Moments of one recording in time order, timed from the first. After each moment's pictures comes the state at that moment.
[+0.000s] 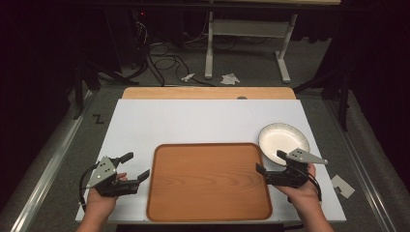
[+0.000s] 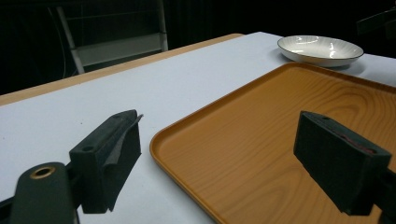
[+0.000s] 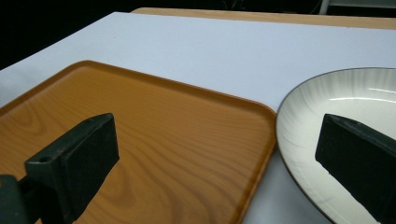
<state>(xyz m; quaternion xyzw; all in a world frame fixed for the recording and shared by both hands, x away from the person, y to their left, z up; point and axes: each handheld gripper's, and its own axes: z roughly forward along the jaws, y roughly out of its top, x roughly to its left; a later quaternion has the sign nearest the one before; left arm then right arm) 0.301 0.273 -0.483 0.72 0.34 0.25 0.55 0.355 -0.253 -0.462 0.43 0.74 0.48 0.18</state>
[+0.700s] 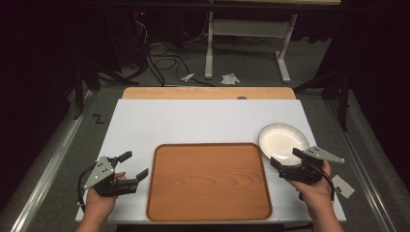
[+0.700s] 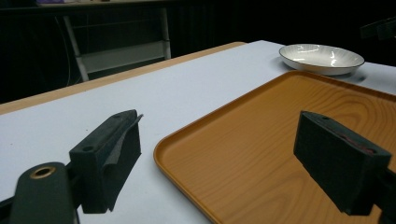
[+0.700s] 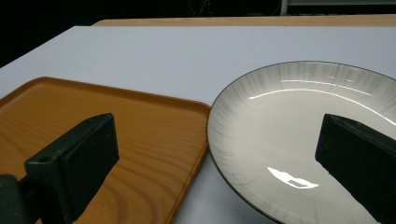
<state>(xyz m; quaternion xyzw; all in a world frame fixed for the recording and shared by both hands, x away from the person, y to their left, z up) 0.299 0.275 -0.481 0.71 0.34 0.26 0.56 0.364 -0.291 -0.460 0.47 0.71 0.47 0.21</state>
